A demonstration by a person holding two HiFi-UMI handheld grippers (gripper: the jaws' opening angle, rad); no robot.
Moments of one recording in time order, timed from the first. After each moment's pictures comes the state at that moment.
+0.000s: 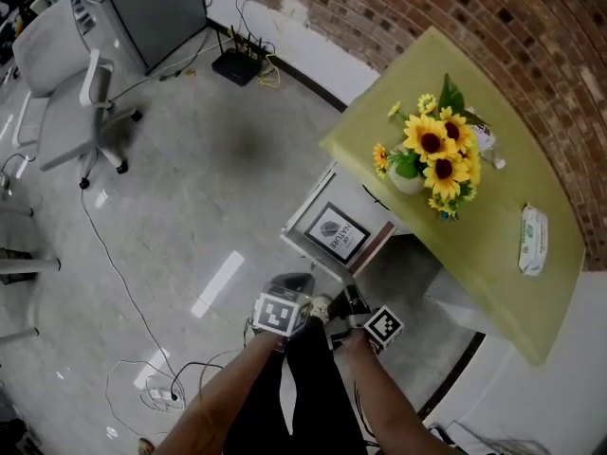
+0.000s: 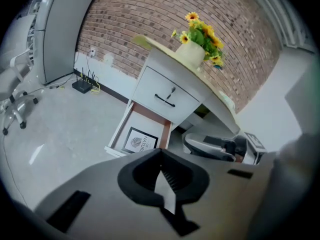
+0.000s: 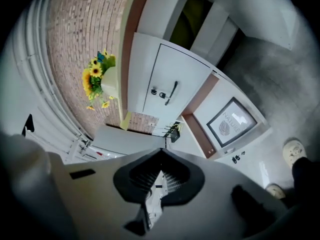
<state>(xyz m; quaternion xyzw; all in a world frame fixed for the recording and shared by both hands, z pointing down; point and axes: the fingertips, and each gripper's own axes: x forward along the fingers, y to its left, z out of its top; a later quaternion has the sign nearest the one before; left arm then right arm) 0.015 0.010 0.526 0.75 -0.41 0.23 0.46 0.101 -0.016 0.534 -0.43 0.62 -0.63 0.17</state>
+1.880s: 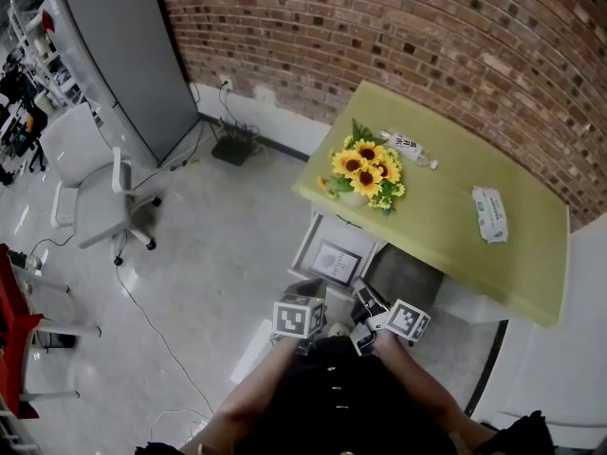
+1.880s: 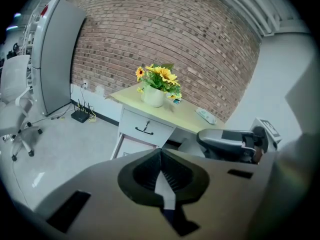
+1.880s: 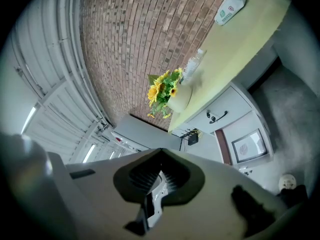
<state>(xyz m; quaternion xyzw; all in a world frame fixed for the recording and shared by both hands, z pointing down) 0.053 0.025 0.349 0.80 -0.45 0.20 0.36 0.135 0.016 0.325 -0.39 0.74 -0.53 0.15</state>
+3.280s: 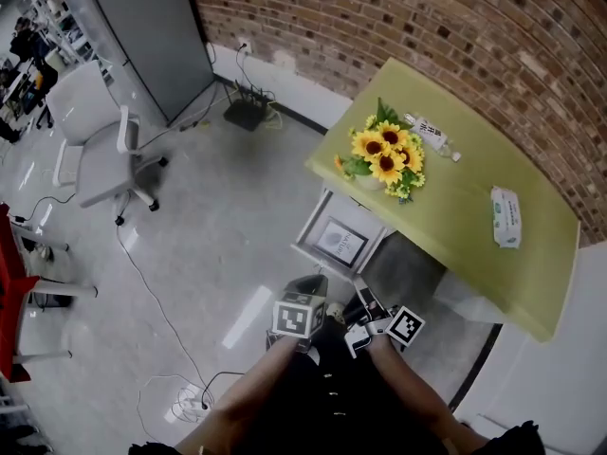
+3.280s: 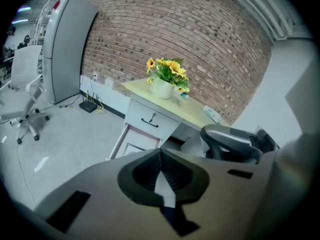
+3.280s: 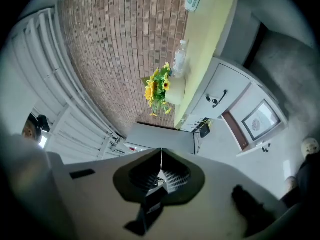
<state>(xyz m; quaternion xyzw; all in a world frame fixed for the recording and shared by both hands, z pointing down) 0.049 0.045 0.368 0.76 -0.48 0.19 0.39 0.119 0.033 0.329 -0.32 0.69 -0.60 0.24</state>
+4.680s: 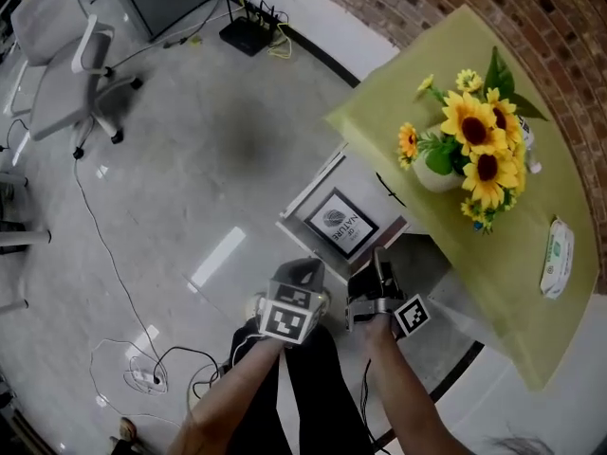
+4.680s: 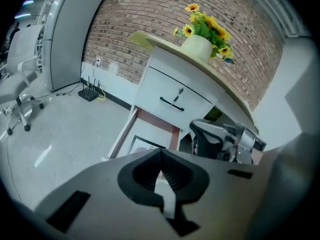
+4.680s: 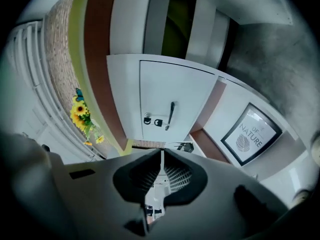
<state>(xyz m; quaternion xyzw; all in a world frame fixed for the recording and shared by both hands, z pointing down) 0.038 -0.028 0.566 0.74 -0.48 0.21 0.42 0.154 -0.099 0.552 -0.41 0.61 -0.62 0.29</state>
